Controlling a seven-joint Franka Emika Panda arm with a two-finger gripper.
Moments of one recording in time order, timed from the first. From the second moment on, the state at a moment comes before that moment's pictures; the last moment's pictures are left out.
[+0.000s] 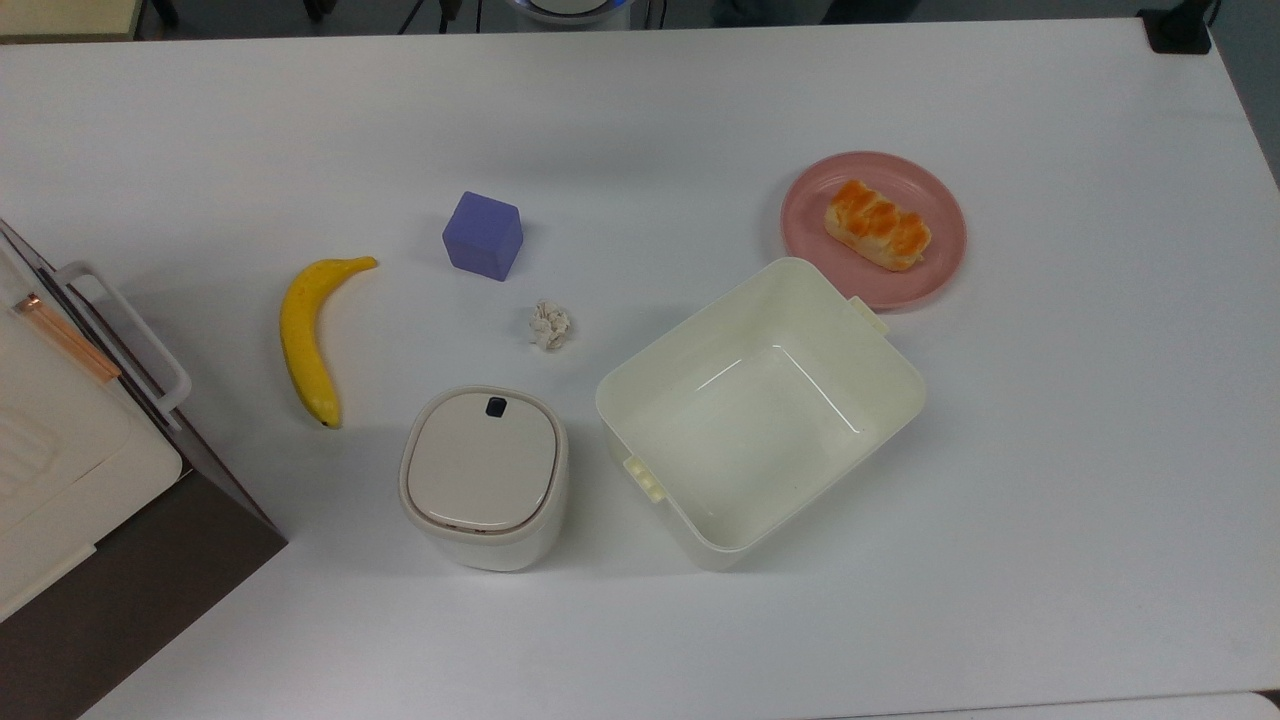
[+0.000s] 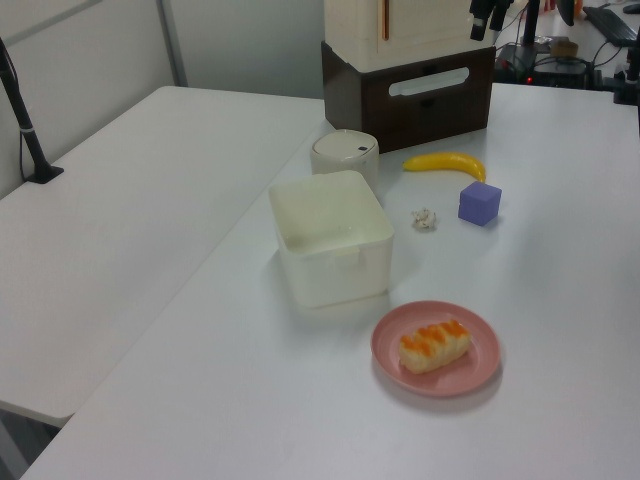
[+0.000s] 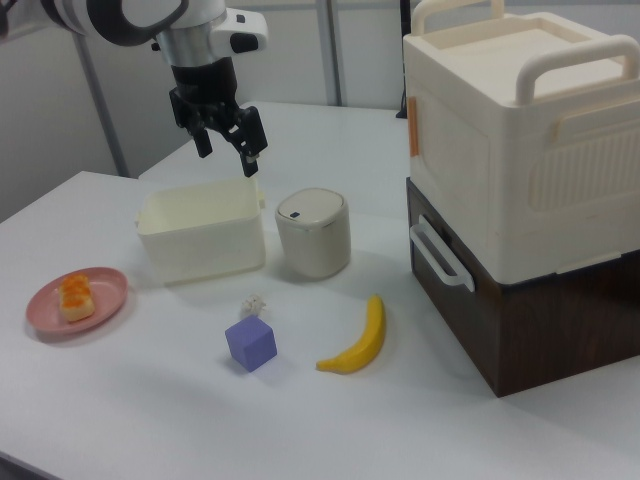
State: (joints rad) arm -0.23 -0.02 0.05 -1.56 0.10 1.66 -0.03
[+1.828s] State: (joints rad) arm -0.24 -0.04 0.04 -1.56 0.10 1.58 -0.01
